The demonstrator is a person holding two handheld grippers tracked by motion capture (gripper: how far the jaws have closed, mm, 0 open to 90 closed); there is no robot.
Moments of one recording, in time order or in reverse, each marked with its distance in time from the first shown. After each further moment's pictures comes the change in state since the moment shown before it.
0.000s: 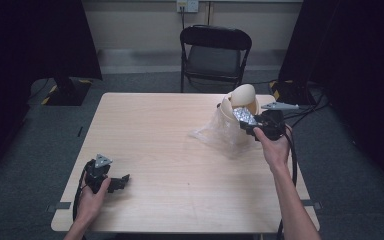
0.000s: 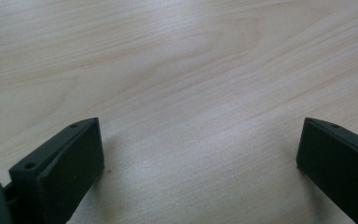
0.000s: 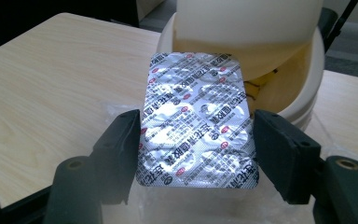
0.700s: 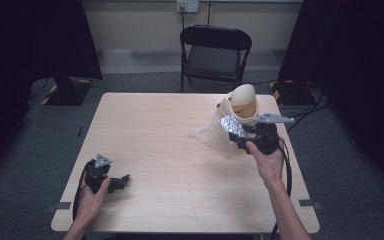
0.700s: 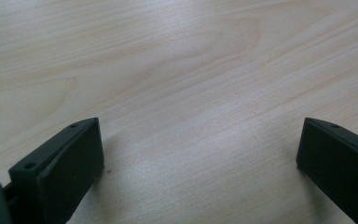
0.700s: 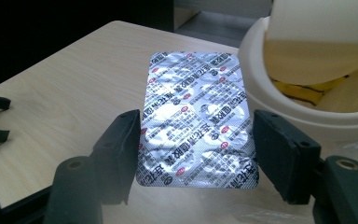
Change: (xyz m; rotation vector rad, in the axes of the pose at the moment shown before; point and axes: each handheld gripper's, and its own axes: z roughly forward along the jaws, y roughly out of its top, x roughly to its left) left arm 0.000 0.000 0.000 -0.001 -0.002 0.000; right arm 0.045 -0.015 -0.023 -0.055 0.130 -0.028
